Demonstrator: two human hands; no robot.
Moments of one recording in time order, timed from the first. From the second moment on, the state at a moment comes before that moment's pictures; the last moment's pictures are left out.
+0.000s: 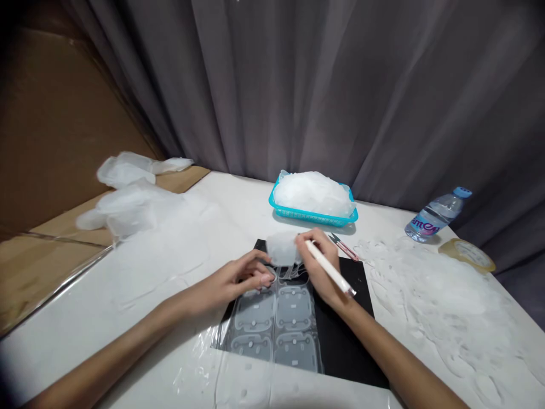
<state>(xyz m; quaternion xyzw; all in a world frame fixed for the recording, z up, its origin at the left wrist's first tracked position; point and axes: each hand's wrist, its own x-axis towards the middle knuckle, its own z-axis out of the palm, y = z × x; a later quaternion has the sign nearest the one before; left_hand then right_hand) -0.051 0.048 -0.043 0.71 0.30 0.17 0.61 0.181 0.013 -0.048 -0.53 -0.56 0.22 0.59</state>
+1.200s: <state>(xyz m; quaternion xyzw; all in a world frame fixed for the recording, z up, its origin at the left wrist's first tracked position) -0.034 0.044 -0.054 0.88 0.37 0.25 0.15 0.238 -0.068 -0.037 -0.55 -0.68 0.42 0.25</state>
